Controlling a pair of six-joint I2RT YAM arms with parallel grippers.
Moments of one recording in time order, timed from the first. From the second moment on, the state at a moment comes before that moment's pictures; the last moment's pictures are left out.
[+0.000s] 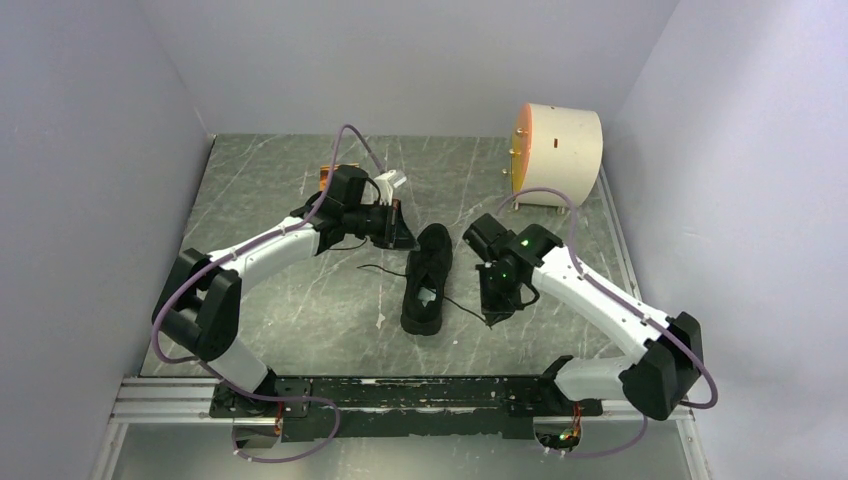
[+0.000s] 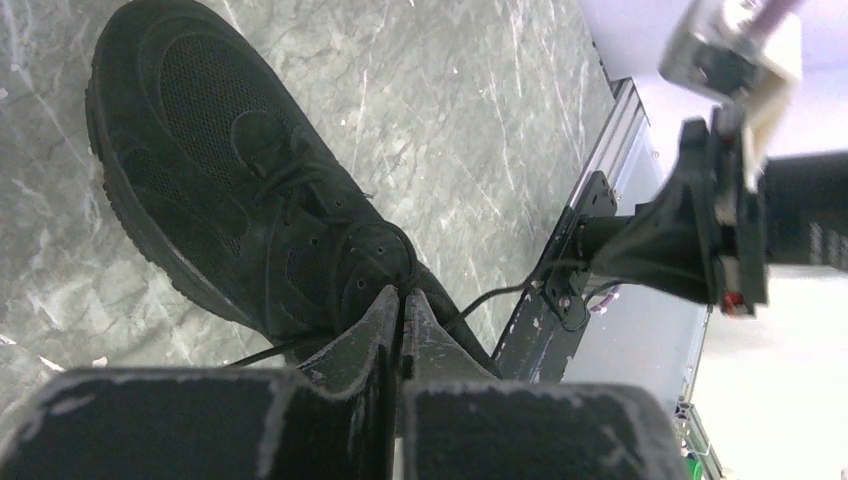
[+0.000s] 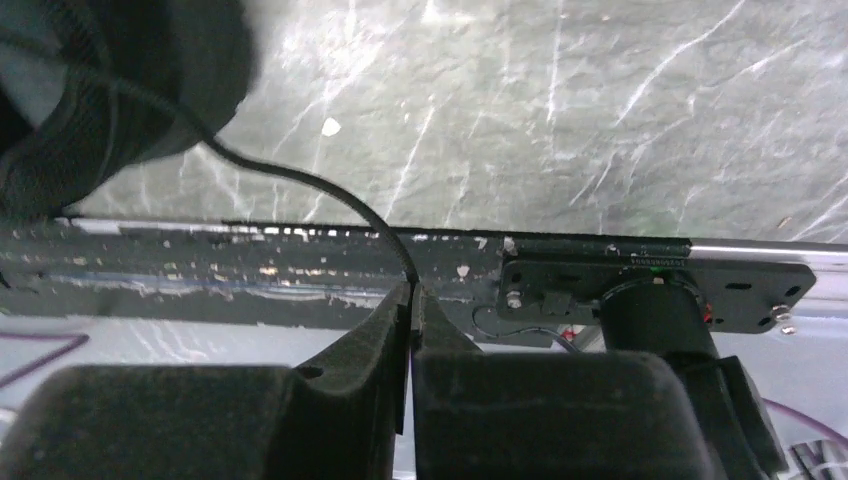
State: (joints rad) left arm -0.56 1.60 1.08 -0.09 0.68 -0.44; right arm 0.74 1.26 1.10 -1.26 0.01 0.70
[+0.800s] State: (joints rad) left arm -0.56 1.59 1.06 -0.10 0.68 -0.46; right arm 0.62 1.31 0.89 -0.32 -0.44 0.24
